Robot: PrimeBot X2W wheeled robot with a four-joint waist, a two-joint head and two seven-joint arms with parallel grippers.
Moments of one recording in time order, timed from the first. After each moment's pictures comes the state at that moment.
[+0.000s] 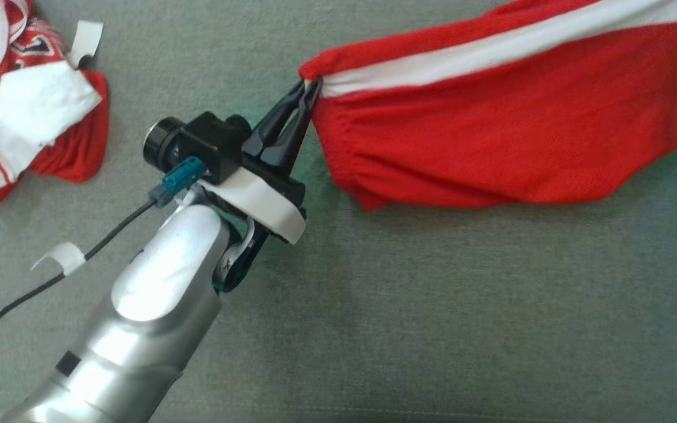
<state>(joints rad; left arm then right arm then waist) -0.71 0.21 -0.69 0.35 -0.51 -0.06 -0.08 -0.80 -0.79 0.62 0.38 0.68 0.12 -0.02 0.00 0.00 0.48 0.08</state>
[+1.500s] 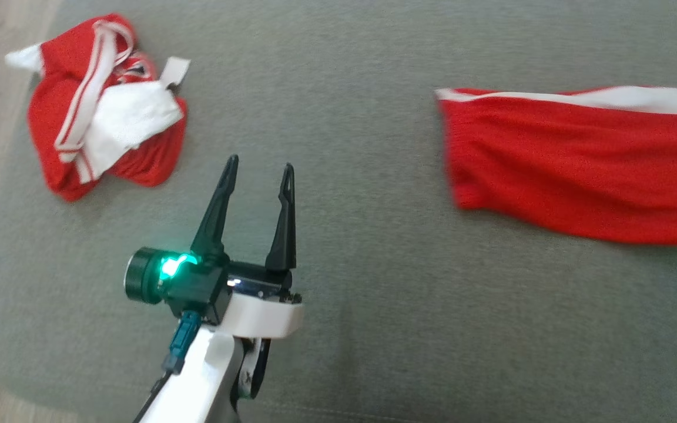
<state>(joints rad) -0.29 0.09 -0.48 0.12 -0.24 0.20 -0.26 -0.73 -0.86 0.92 0.85 1.20 0.12 -0.14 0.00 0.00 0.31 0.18</state>
